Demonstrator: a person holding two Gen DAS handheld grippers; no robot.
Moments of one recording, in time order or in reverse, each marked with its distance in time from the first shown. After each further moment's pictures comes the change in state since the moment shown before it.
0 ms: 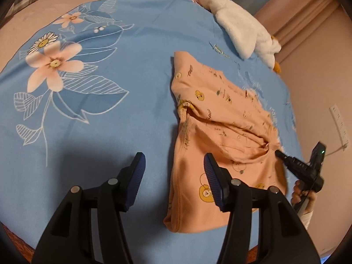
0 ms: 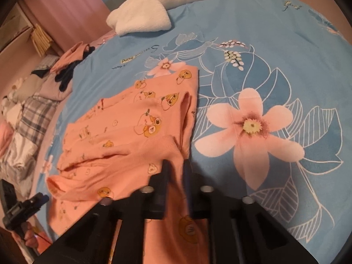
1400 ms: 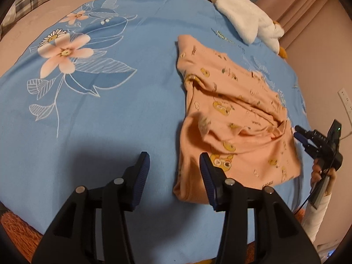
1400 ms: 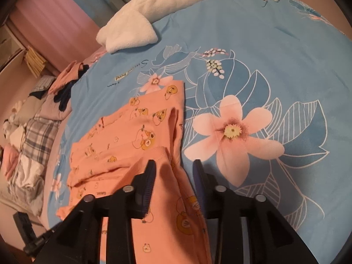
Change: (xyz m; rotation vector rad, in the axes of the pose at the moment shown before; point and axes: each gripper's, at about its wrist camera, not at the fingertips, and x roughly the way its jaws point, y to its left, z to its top) left arm -0.007 0.000 -0.031 0.052 0.040 0.076; right arm -0.020 -0.014 0.008 0.112 -0.035 0.019
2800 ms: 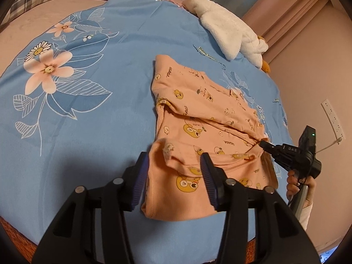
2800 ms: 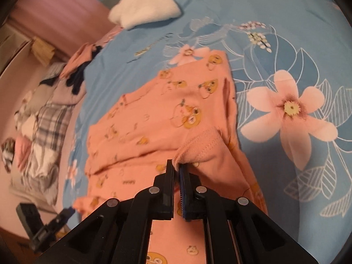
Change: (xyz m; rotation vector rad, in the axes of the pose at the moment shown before) left arm -0.014 -0.015 0.022 -0.033 -0.078 -0.124; right arm 0.036 0.034 -0.007 0.042 0.162 0.079
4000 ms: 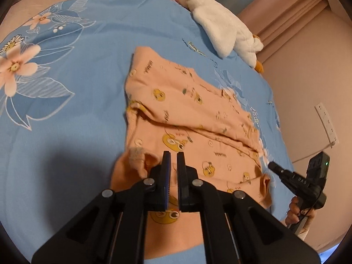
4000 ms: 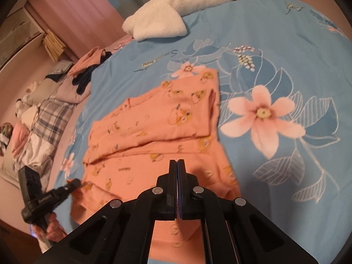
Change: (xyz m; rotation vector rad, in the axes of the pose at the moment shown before) left arm 0.046 -0.009 0.016 -0.025 0.021 -0.082; right arm -0.045 -0.005 -0.030 -0.153 -0.120 -0.038
